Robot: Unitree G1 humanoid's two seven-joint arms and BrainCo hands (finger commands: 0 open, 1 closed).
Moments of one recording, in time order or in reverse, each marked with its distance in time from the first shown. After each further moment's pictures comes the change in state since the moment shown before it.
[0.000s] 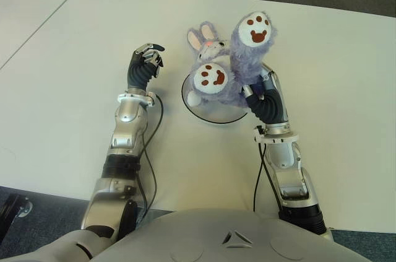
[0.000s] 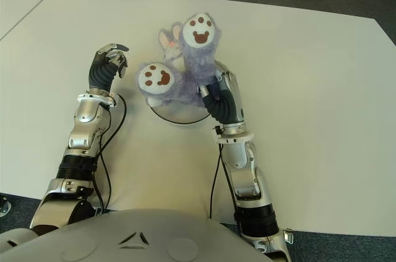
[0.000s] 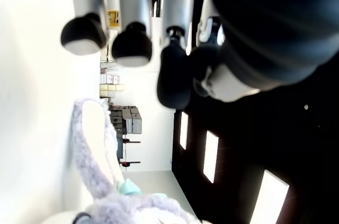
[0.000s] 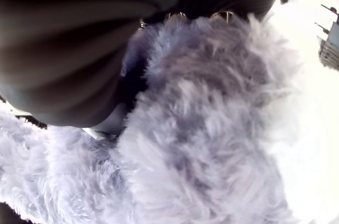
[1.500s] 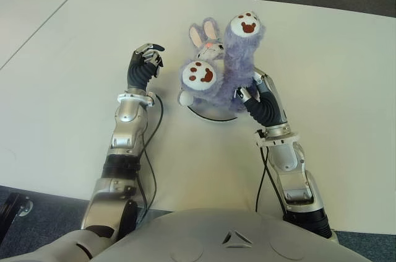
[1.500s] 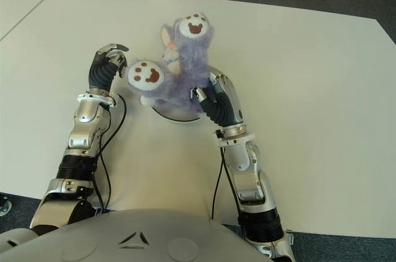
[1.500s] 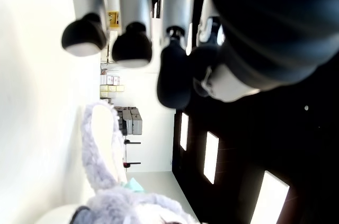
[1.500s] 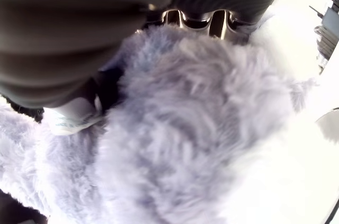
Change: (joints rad) left arm 0.001 0.000 0.001 -0.010 -0.002 0.003 0.000; right arm 0.028 -0.040 0.018 -0.049 -0.001 0.068 0.090
